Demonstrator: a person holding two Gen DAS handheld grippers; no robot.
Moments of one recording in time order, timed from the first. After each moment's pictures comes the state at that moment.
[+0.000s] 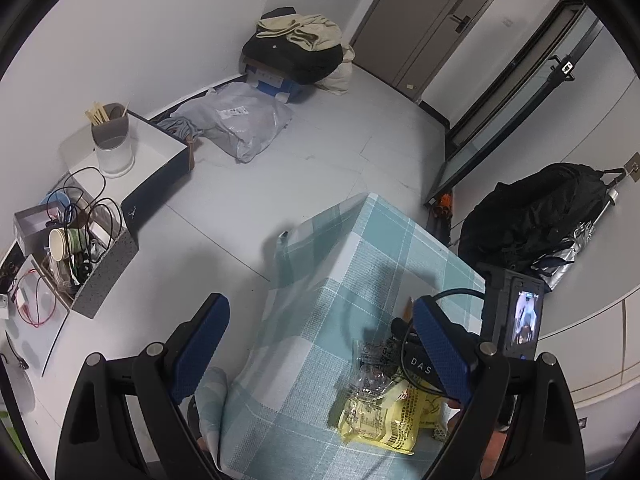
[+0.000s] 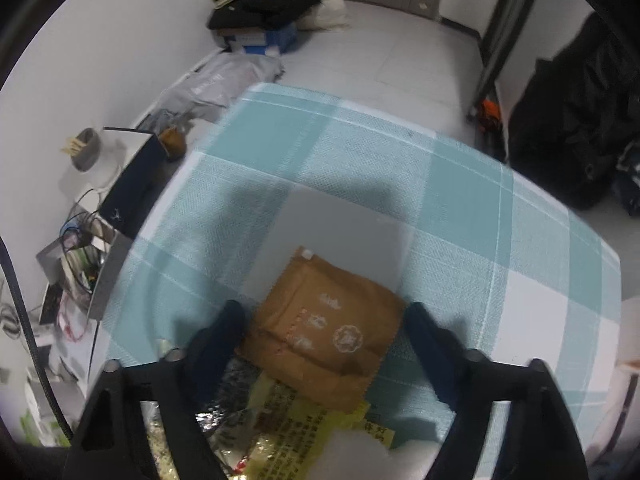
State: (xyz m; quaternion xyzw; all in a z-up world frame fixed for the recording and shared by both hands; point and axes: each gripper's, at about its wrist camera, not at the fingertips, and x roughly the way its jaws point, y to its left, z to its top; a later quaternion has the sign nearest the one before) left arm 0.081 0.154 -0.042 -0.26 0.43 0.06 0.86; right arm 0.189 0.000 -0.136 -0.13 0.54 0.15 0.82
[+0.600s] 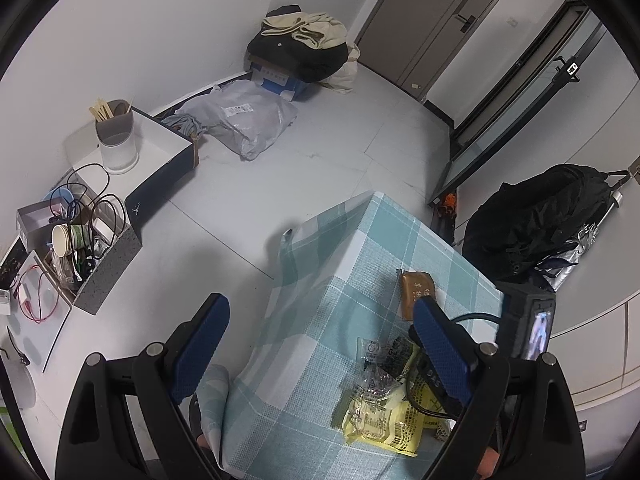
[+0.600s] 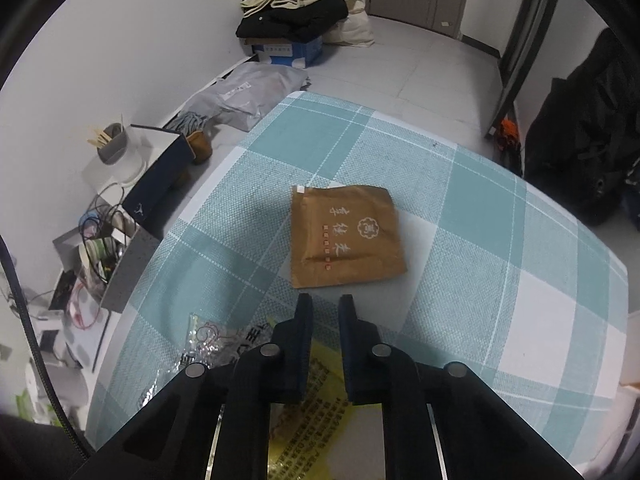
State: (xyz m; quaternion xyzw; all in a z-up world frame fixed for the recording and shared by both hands) left arm 0.082 0.155 -0.044 -0.27 0.44 0.07 0.86; right arm 0.173 -0.006 -0.131 -0.11 0.52 0.19 0.83
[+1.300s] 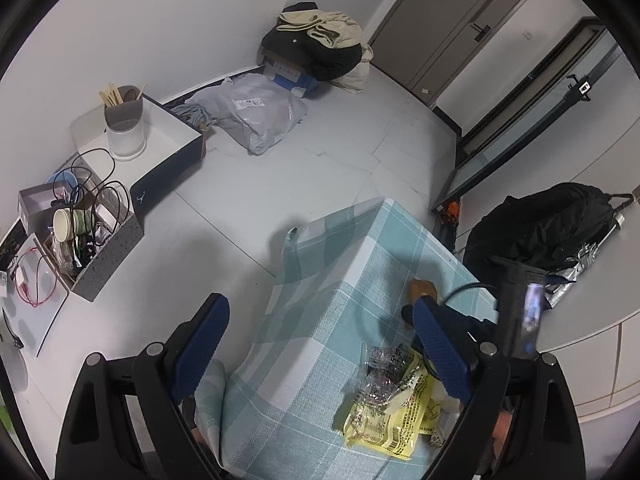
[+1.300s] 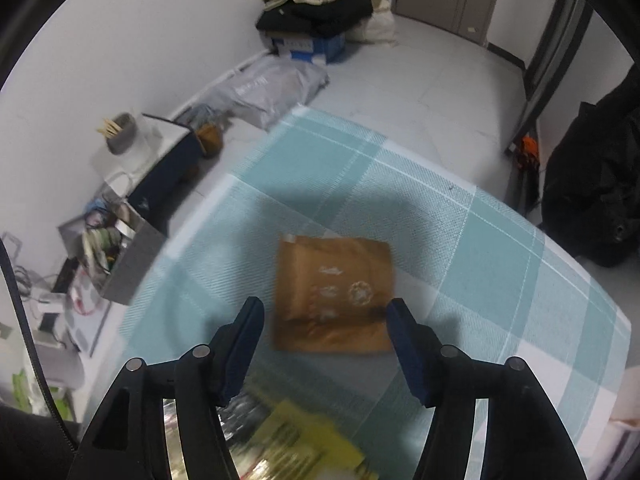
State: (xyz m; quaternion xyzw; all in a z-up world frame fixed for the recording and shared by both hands) left arm 0.082 0.168 -0.047 -0.30 0.44 0.08 0.85; right arm 0.215 0.014 -0.138 -0.16 0.52 0.21 0.81
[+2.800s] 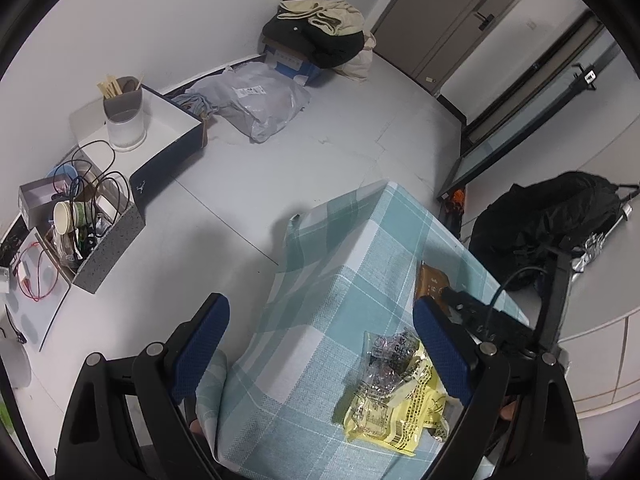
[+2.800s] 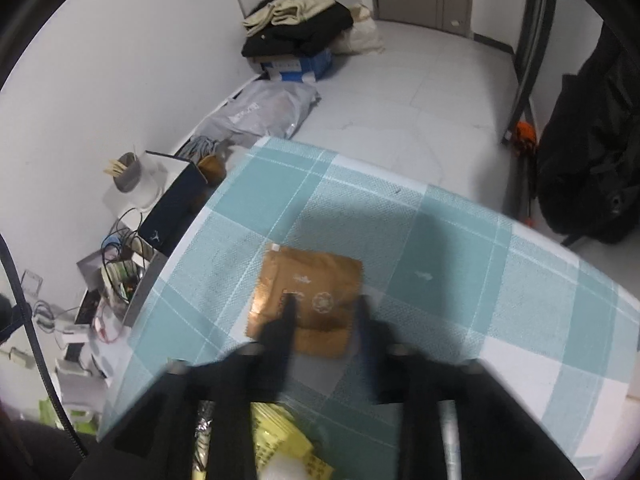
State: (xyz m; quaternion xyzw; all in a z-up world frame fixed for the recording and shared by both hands) left arm 0.085 0.166 -0.055 -0.29 0.45 0.08 0.84; right arm 0.225 -0.022 -0.123 -0.07 0.52 0.24 0.82
